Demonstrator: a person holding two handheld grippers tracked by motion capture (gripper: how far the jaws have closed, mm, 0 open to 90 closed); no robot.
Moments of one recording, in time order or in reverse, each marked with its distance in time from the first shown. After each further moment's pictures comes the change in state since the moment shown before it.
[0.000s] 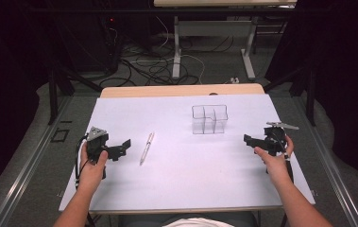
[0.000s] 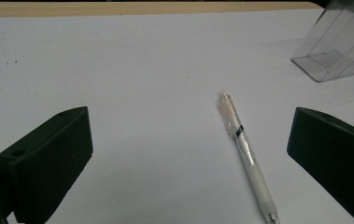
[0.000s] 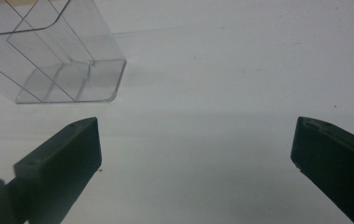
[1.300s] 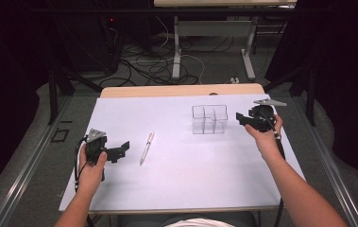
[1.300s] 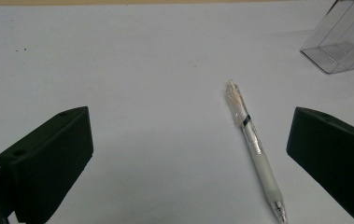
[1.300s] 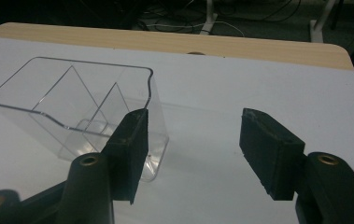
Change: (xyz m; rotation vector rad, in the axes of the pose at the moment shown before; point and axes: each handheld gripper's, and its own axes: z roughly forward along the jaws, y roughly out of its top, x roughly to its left) left arm 0.000 -0.005 -0.004 0.025 0.022 0.001; right arm 0.037 0.068 0.014 -0.090 0.076 -0.185
